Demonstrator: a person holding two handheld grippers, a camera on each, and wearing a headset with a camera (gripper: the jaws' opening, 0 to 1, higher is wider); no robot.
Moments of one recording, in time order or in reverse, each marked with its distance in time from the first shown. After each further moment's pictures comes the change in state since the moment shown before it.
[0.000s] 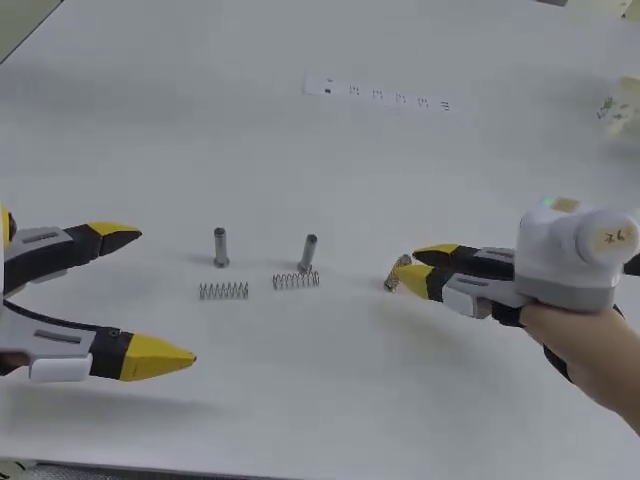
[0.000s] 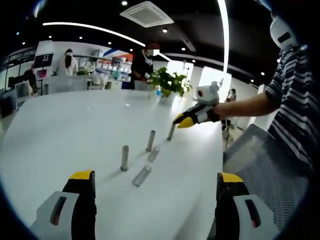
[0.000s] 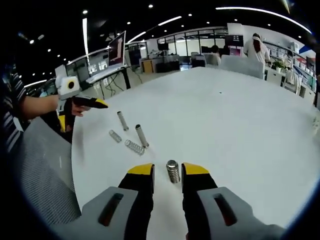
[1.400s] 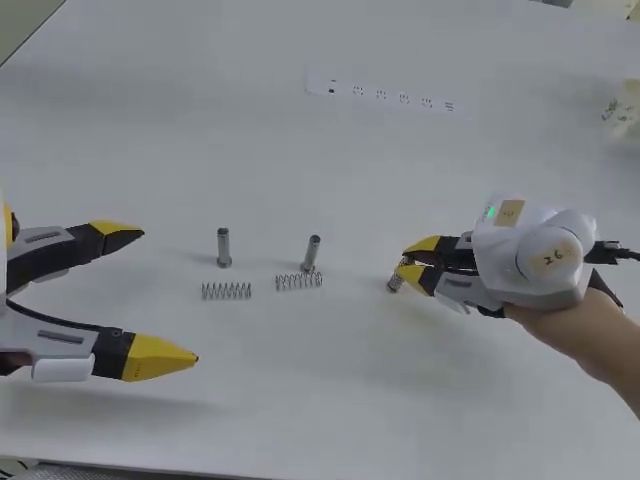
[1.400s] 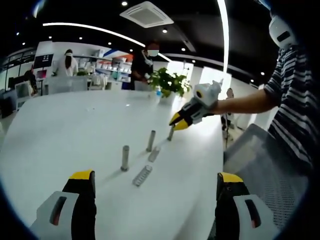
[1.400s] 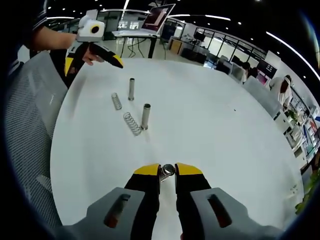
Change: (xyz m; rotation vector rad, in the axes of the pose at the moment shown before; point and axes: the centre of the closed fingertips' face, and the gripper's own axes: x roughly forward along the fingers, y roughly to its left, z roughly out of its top) left arm -0.001 0.000 -0.001 0.005 -0.003 0.000; right arm 0.017 -0.007 -0.005 -0.489 0.175 -0.015
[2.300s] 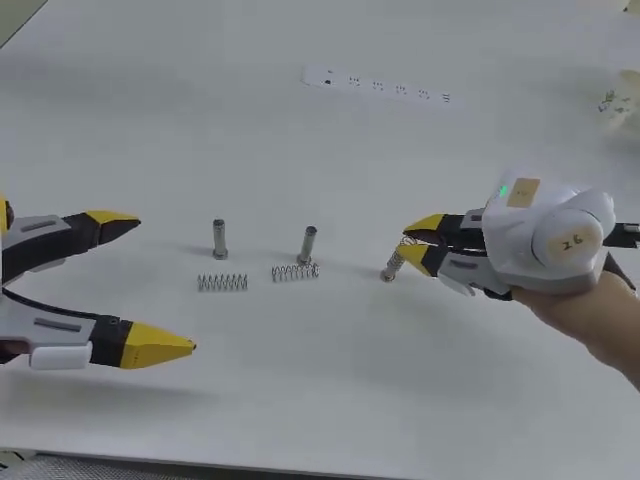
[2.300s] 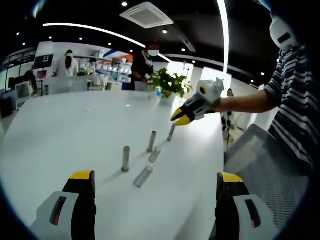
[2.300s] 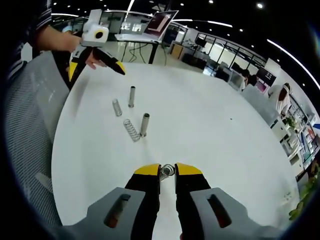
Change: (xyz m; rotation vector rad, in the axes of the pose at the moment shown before) left arm 0.002 0.002 0.000 -0.001 -0.006 0.003; right arm -0.010 -0.005 0.013 -0.043 -0.033 -0.020
